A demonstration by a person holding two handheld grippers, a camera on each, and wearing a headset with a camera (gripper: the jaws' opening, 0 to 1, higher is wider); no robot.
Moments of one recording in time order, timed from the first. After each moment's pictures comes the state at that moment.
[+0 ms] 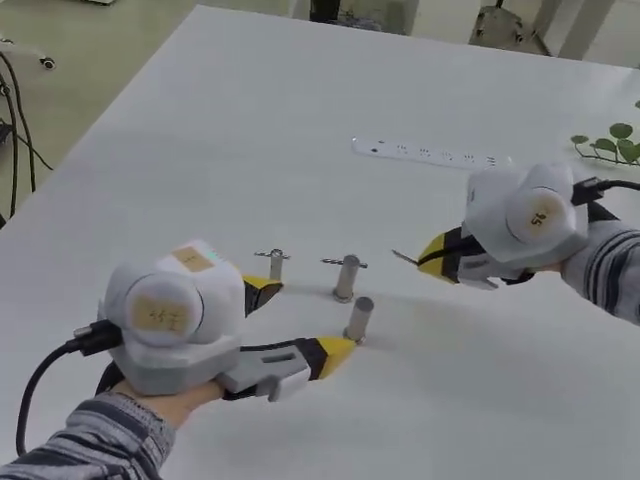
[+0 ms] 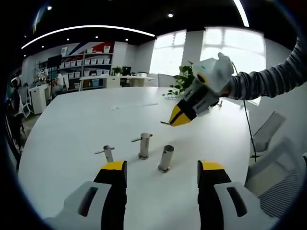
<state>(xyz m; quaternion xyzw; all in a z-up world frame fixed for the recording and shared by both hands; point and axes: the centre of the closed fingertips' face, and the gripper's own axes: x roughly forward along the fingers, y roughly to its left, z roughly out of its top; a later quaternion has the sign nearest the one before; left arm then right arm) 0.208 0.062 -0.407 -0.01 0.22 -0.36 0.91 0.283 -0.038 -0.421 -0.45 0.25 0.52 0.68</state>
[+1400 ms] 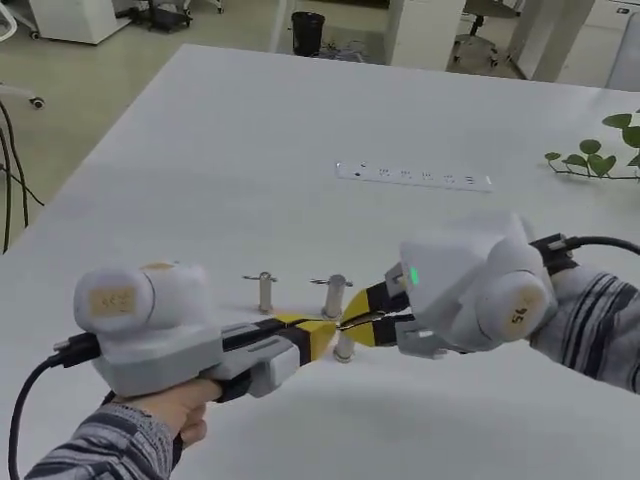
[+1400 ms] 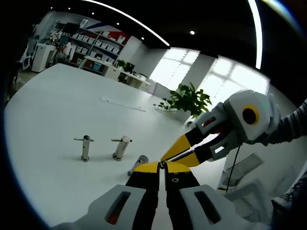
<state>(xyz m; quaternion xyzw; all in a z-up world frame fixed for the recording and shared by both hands) 0.193 0.039 -0.379 -0.20 0.23 -0.38 0.87 0.191 0.037 -0.391 -0.47 0.13 0.62 0.61</state>
